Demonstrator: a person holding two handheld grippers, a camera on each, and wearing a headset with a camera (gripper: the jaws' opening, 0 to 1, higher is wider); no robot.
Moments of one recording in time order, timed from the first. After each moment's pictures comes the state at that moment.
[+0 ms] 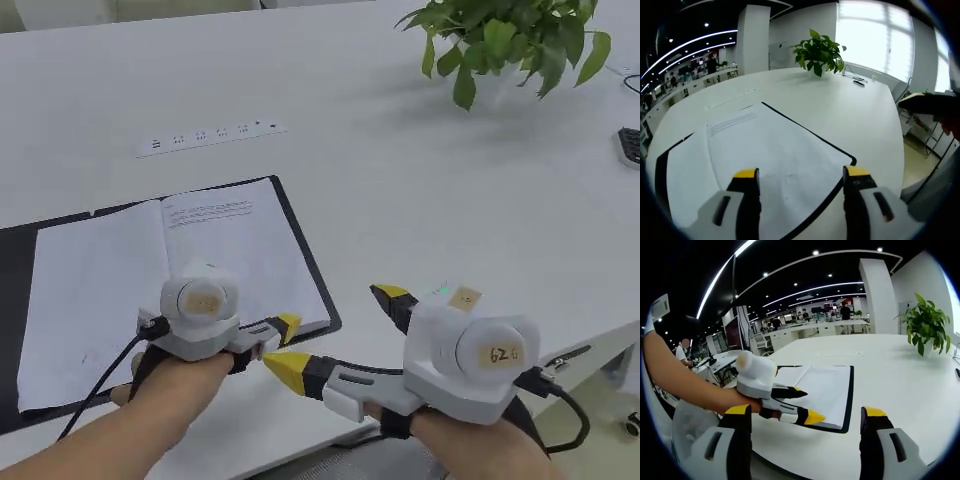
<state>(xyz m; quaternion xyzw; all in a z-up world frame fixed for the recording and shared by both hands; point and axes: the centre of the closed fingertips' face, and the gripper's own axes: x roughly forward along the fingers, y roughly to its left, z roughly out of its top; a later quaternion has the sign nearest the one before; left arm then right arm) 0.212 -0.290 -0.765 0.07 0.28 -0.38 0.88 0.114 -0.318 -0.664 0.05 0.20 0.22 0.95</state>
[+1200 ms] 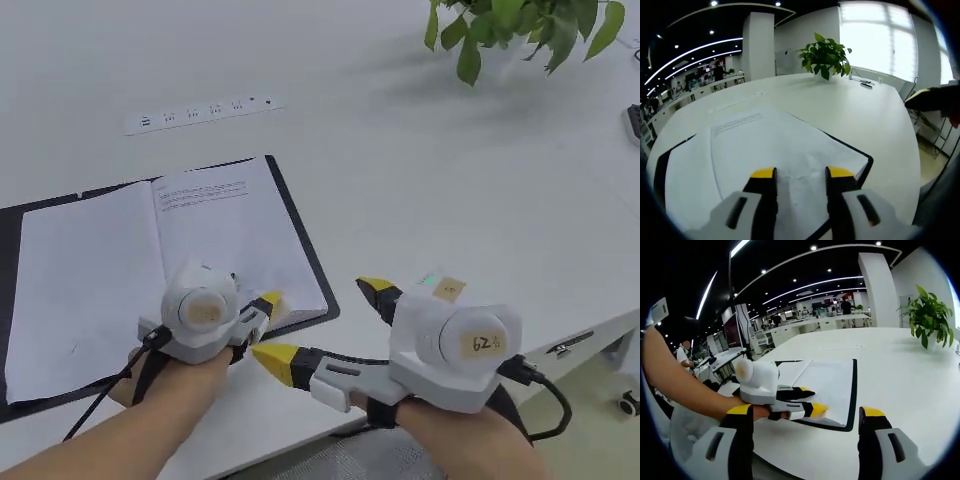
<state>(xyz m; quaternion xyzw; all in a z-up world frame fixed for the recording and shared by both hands) 0.224 -0.281 -0.778 0.08 0.24 -0.36 0.90 0.119 -0.307 -0.681 0.06 0.23 0.22 0.95</state>
